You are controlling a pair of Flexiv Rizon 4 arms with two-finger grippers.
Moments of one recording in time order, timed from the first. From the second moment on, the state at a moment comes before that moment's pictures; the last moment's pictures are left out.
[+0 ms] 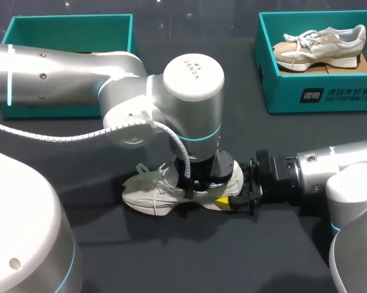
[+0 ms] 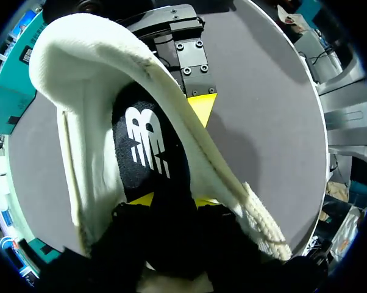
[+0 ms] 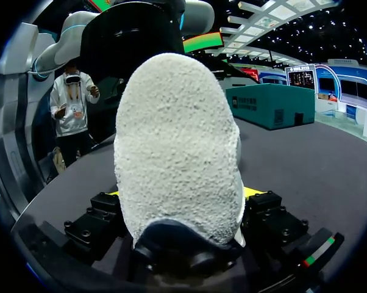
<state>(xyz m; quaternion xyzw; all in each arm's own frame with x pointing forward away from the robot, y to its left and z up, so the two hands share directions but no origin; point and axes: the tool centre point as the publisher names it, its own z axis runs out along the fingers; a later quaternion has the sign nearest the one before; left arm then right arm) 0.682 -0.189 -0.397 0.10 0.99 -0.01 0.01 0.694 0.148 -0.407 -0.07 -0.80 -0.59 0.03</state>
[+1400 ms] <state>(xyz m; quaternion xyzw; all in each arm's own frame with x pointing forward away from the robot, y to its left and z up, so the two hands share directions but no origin) 0.679 -0.172 -0.346 0.05 0.98 -0.20 0.02 0.694 0.150 -0.404 -0.07 -0.80 -0.59 0.03</state>
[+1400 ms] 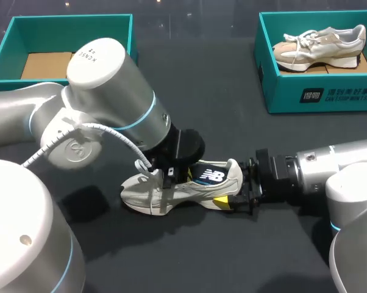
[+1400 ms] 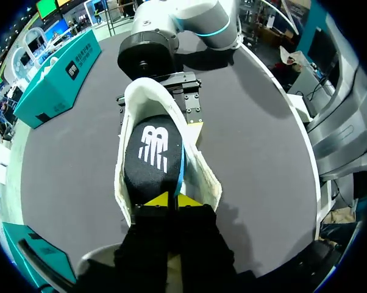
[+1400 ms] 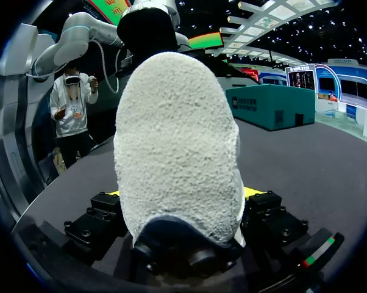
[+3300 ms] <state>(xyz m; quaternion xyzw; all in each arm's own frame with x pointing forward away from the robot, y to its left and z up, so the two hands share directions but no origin) 0.685 -0.212 -0.302 0.06 0.95 -0.30 0.08 0.695 0.149 -0.405 -0.07 -0.80 -0.59 0.03</state>
